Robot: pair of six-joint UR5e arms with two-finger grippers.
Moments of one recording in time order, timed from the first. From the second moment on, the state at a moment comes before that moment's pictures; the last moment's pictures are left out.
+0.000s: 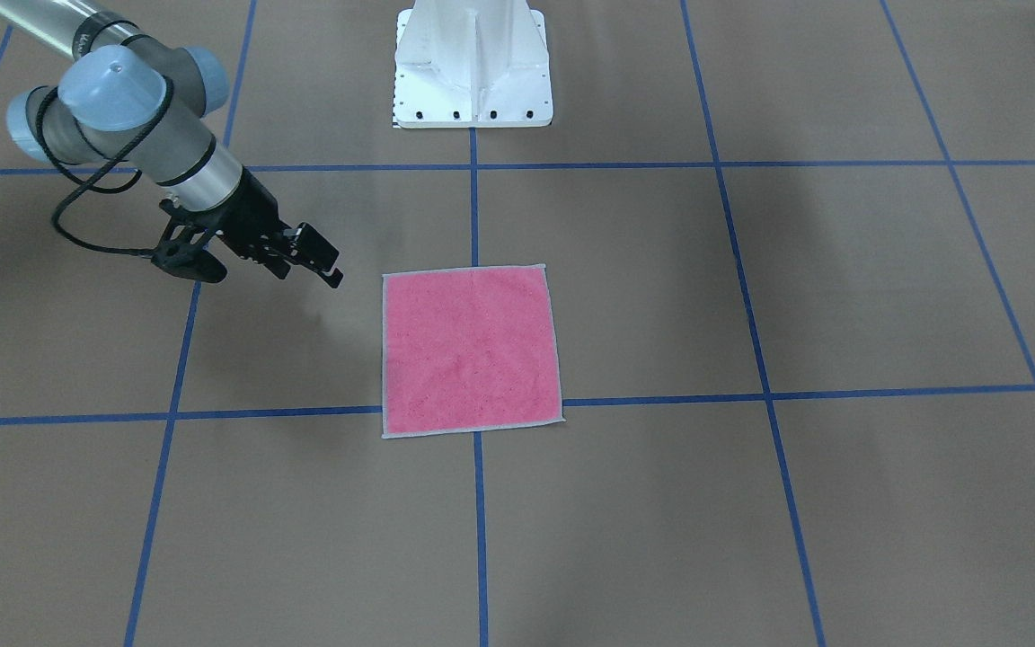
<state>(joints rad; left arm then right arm) -1.38 -1.59 -1.81 -1.75 -2.39 -0.46 0.62 -1.26 1.77 -0.99 1.97 1.70</state>
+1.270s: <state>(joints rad) -1.32 -1.61 -1.79 -1.80 -2.47 -0.57 0.48 -1.10 1.69 -1.23 1.81 1.90</state>
